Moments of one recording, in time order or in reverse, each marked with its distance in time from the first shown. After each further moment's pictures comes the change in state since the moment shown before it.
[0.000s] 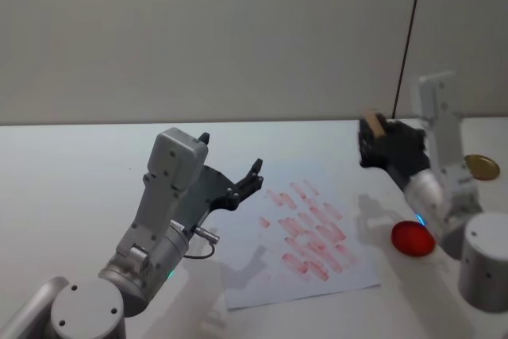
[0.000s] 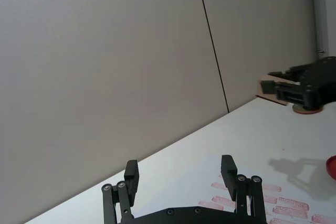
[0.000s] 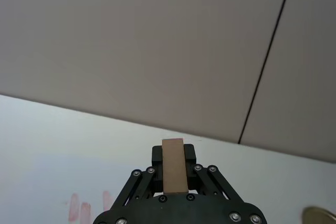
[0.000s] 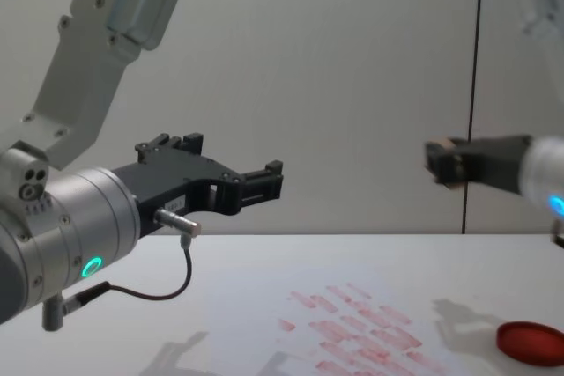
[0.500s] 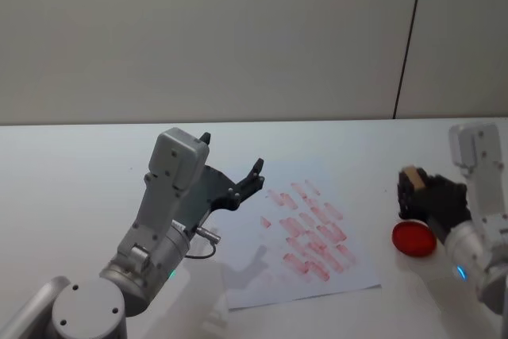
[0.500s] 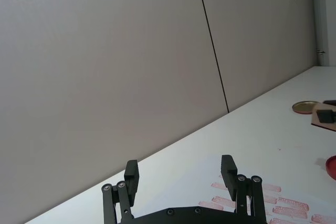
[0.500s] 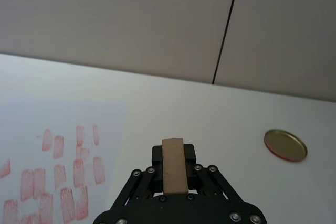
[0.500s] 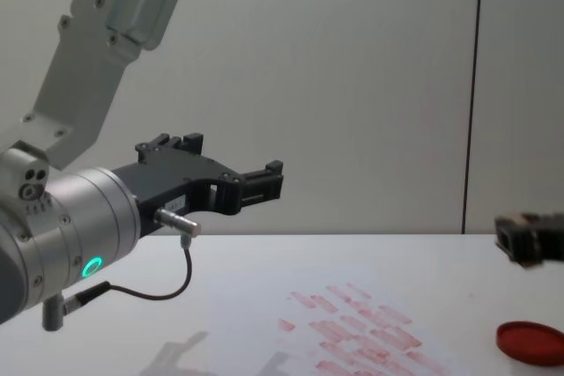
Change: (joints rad) left arm 0.000 0.000 0.000 0.000 0.000 0.000 0.000; right arm -0.158 0.077 0.032 -0.129 0.055 0.101 -0.054
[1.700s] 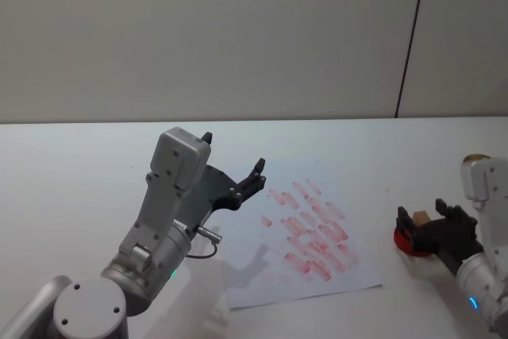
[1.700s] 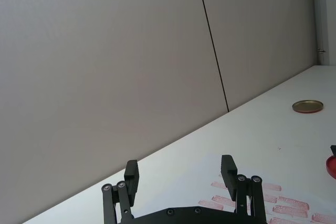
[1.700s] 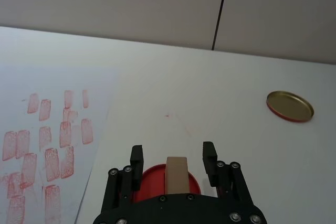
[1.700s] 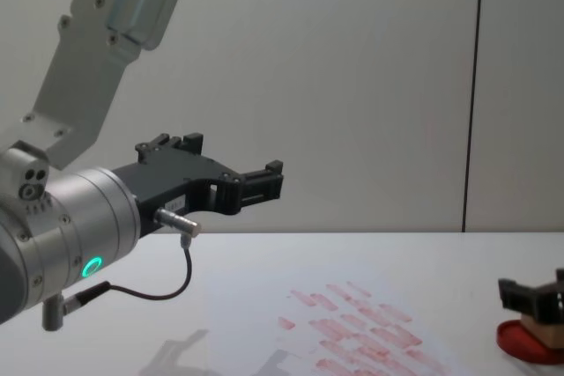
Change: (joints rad) left arm 0.000 0.000 0.000 0.000 0.000 0.000 0.000; right arm -0.055 0.026 0.026 0.058 0.039 -0.038 0.029
